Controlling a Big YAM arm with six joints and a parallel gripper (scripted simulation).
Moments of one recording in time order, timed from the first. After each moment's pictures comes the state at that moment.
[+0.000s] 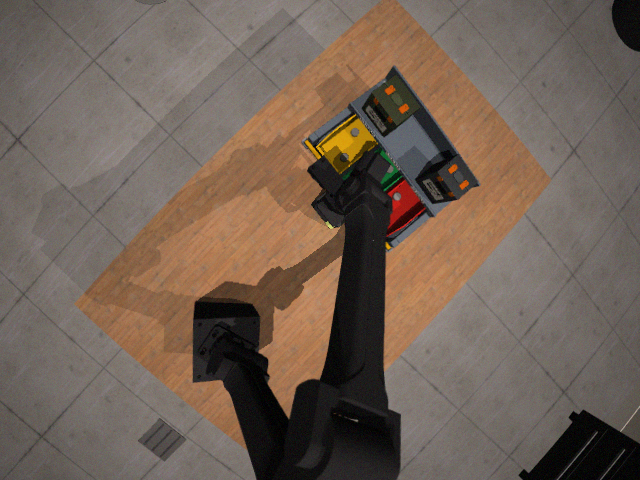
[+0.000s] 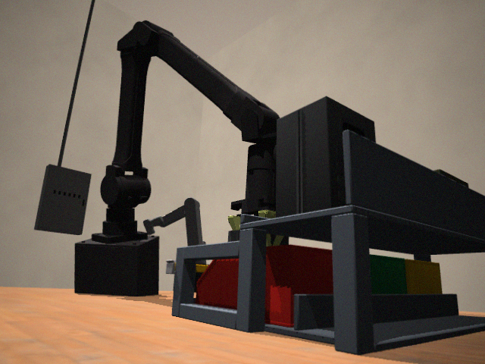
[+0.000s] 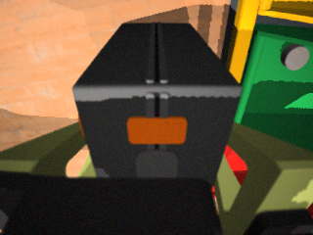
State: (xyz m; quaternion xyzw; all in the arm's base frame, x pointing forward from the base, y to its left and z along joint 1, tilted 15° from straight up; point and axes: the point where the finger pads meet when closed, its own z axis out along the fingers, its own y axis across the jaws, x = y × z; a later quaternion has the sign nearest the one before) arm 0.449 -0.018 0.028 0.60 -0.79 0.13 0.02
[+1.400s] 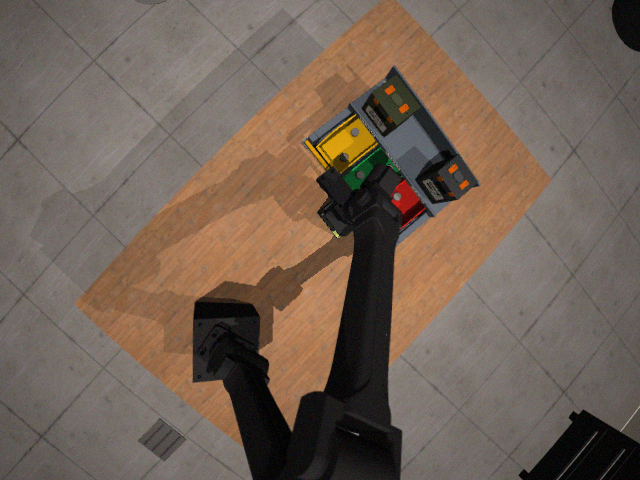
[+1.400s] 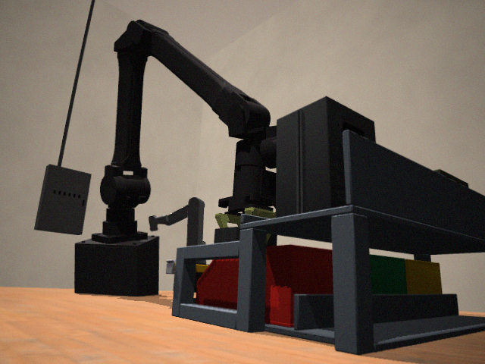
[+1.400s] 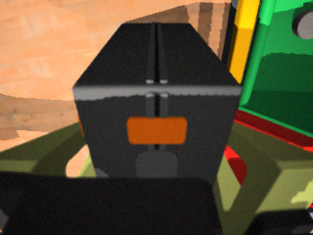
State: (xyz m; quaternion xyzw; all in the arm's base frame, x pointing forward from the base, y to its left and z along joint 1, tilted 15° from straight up) arm 0.441 -0.045 0.033 0.60 -0.79 0.12 0.02
